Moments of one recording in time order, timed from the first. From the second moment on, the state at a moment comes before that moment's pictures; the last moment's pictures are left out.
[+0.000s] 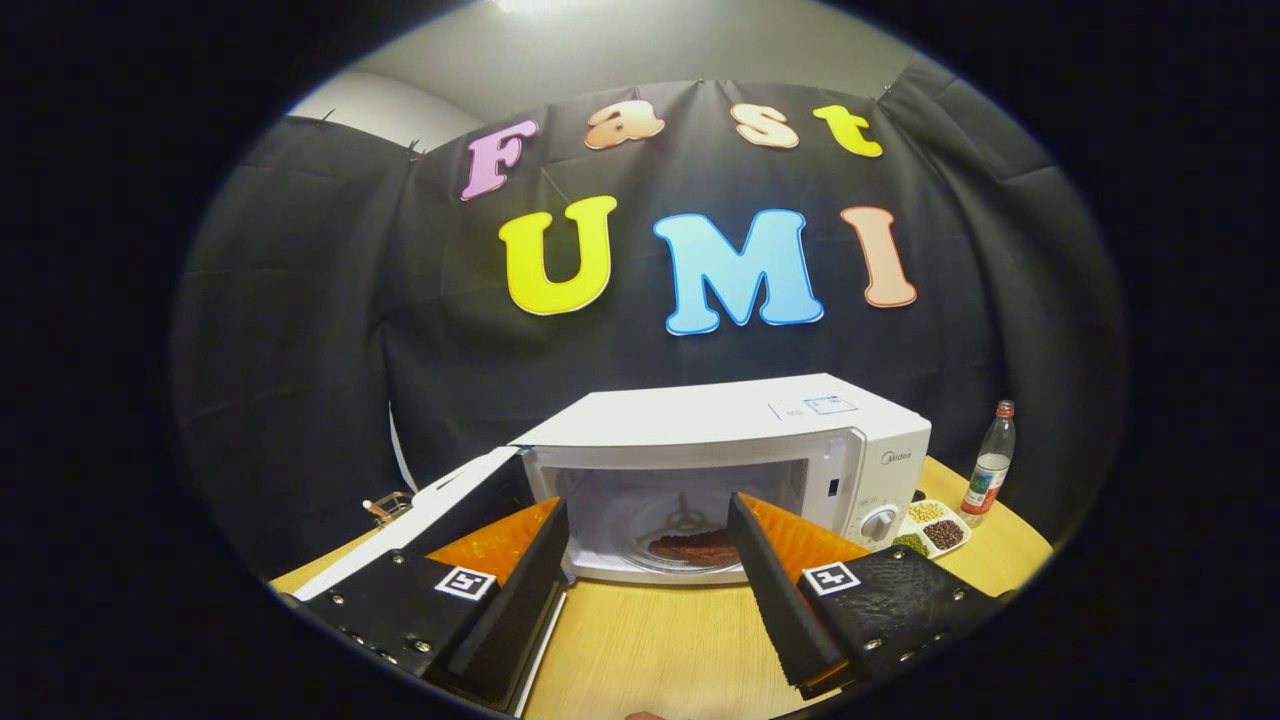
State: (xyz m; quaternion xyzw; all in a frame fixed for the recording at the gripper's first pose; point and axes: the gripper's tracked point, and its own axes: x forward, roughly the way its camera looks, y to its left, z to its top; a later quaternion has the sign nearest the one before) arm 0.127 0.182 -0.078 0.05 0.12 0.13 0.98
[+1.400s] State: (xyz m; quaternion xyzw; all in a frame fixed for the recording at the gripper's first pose) arm -0.110 0.383 -0.028 0.06 0.10 0.44 0.89
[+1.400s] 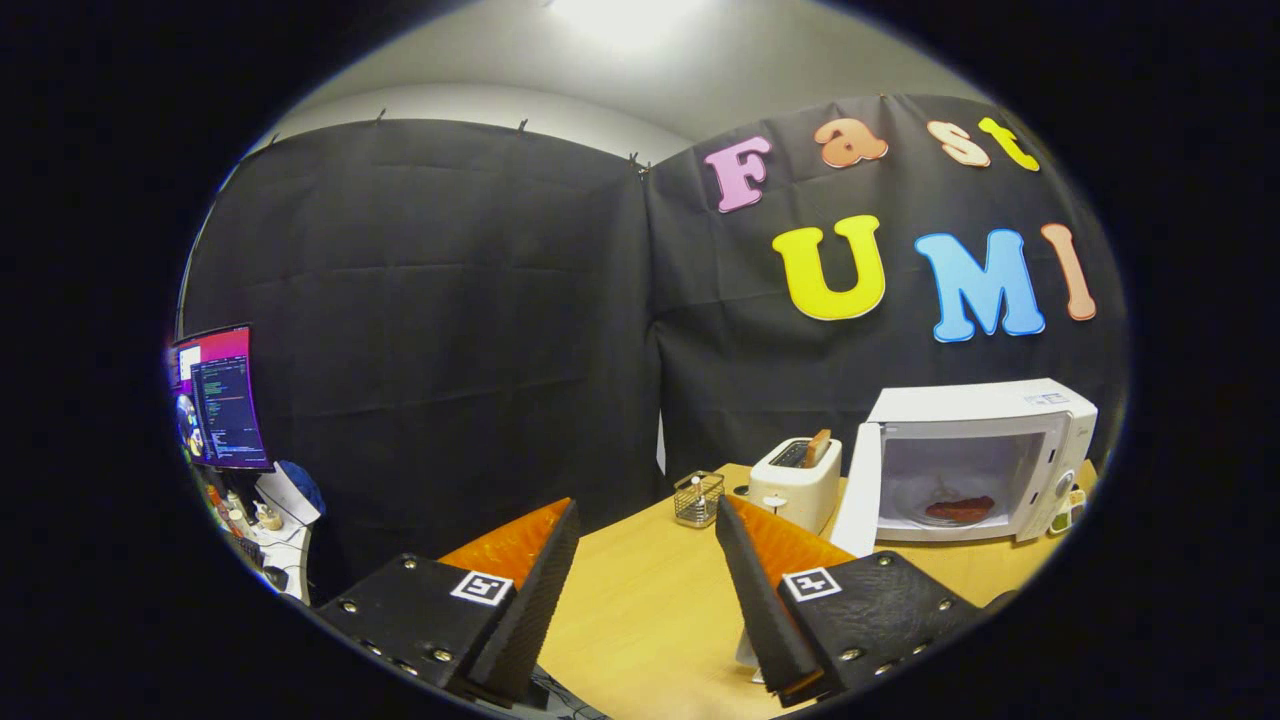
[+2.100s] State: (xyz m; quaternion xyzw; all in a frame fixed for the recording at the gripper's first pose) arm -0.081 0.365 -0.126 0.03 0.22 0.40 0.89
